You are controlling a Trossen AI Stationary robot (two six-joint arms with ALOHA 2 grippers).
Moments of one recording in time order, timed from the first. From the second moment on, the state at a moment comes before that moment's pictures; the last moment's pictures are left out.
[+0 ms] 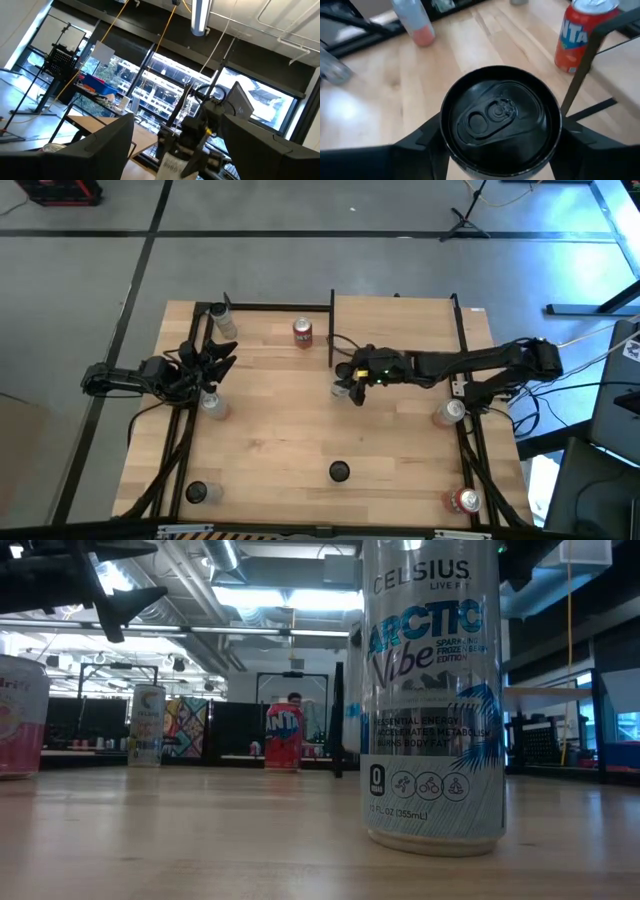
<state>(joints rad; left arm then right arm) -0.09 0.01 0.01 0.45 -0.48 -0.33 -0.03 1.38 0.87 -0.02 0.11 0.33</state>
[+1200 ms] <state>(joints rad) -0.09 0.01 0.01 0.43 -0.49 -0.33 -0.19 1.06 1.19 -0.69 0.31 0.27</state>
